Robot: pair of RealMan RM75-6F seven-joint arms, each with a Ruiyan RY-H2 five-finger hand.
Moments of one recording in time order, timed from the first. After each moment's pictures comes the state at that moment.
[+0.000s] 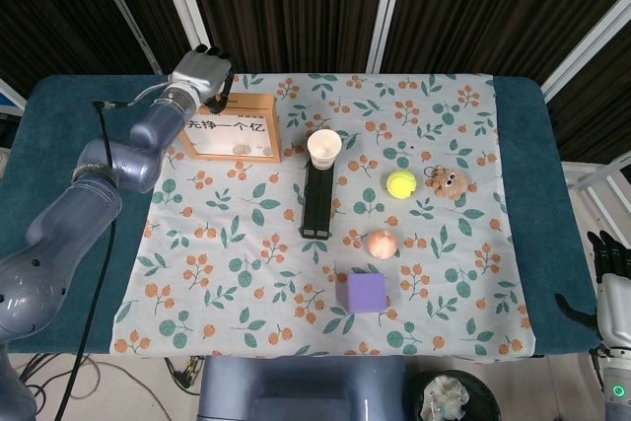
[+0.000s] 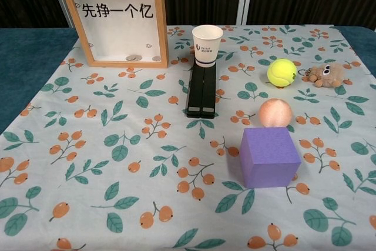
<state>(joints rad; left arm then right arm) -1.56 -1.40 0.22 -0.71 0.61 0.11 -0.05 0.03 -1.09 0.15 -1.78 -1.21 1.46 -0.14</state>
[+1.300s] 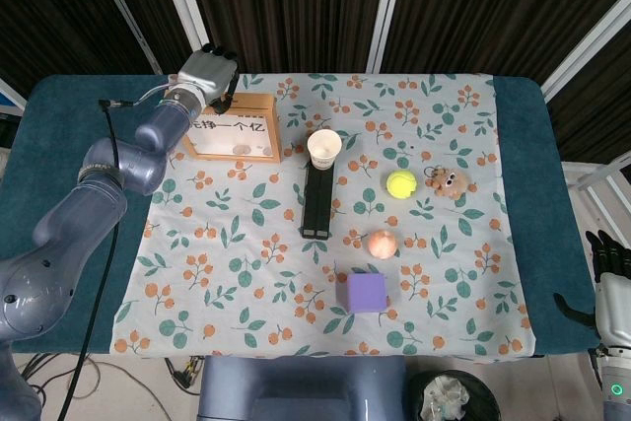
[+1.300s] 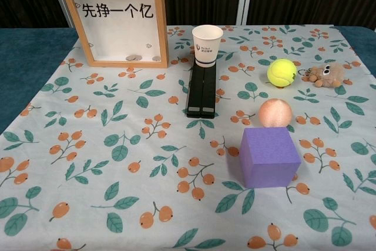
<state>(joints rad) -1.59 -1.41 0.27 -0.71 0.64 0.14 -0.10 0.04 -1.09 0.15 -1.79 -1.20 1.46 -0.14</state>
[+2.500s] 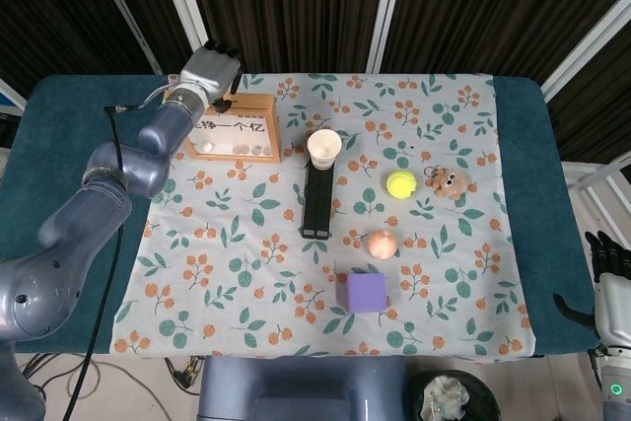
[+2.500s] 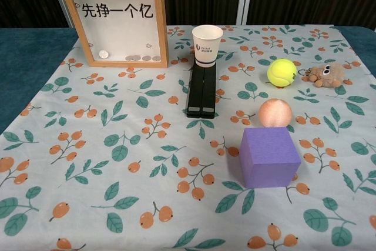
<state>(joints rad) -1.61 -1.41 0.33 -0.75 0.56 0.23 -0.02 0.04 -1.09 0.15 -1.80 -1.19 1.45 -0.15</state>
